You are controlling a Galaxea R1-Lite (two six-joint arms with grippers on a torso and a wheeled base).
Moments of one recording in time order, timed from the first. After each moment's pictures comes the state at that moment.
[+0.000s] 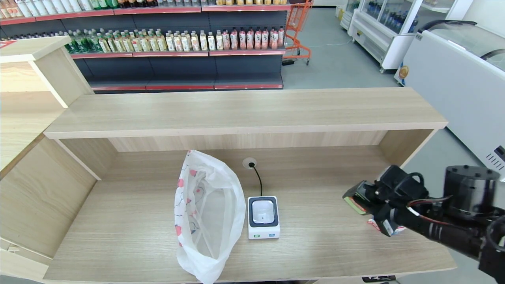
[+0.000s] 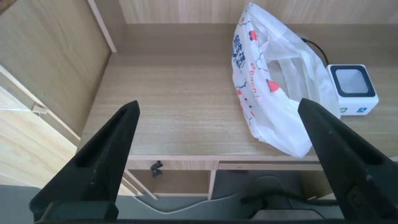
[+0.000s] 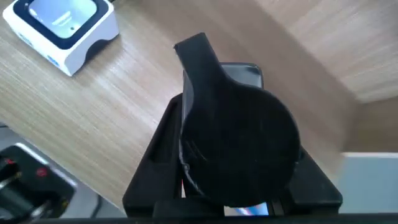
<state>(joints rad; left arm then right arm) 0.00 0.00 0.00 0.00 0.02 0.00 0.26 1.64 -0.33 -1.02 0.14 -0.63</state>
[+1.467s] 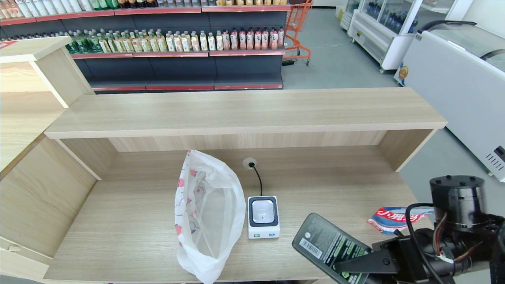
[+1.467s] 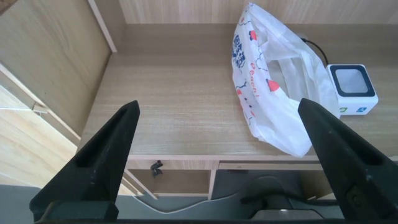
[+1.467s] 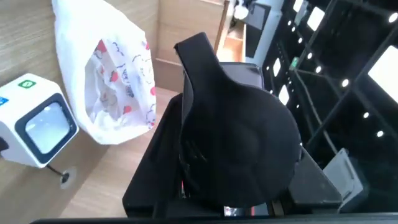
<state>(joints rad) 0.00 0.00 0.00 0.00 0.02 0.00 0.39 1.60 -0.36 -0.72 1.12 -2.60</state>
